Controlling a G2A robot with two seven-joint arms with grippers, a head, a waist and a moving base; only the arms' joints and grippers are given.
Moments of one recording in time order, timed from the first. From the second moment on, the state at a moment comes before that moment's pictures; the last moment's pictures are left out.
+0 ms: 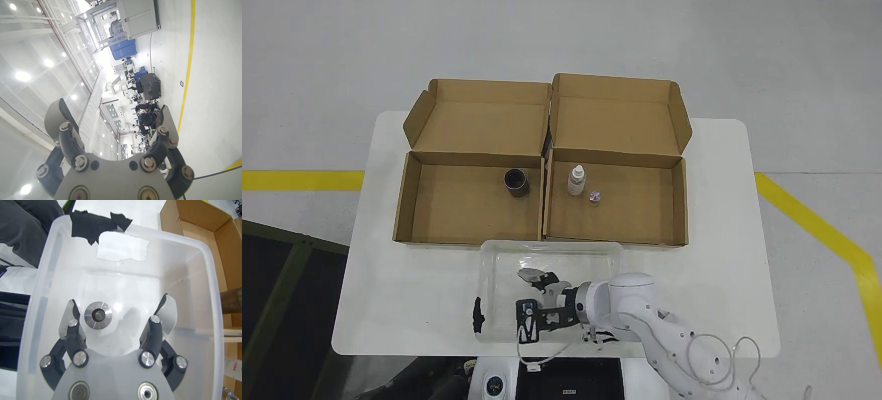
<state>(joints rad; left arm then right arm) -0.36 -0.19 -0.39 -1.44 1.98 -0.36 0.13 -1.23 -1.31 0.82 -1.76 -1.70 -0.86 0.36</state>
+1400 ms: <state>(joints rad) -0.36 -0.19 -0.39 -1.44 1.98 -0.36 0.13 -1.18 -1.29 0.82 -1.78 -1.58 -0.83 0.31</state>
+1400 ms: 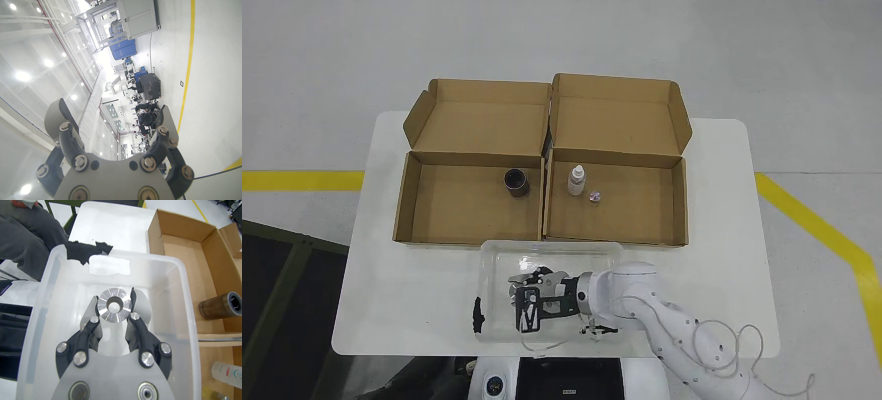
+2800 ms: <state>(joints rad) -0.36 -0.19 -0.39 -1.44 1.98 -0.36 0.13 -1.22 -1.26 1.00 -1.95 -1.33 -0.74 0.07</state>
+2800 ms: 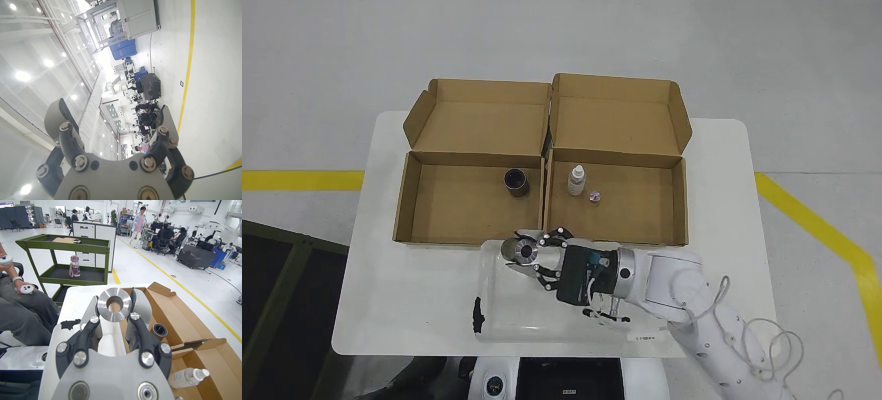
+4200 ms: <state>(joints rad) -0.36 -0.19 -0.39 -1.44 1.98 -0.36 0.13 -0.77 -1.37 0.72 -1.51 -1.32 -0.64 0.37</state>
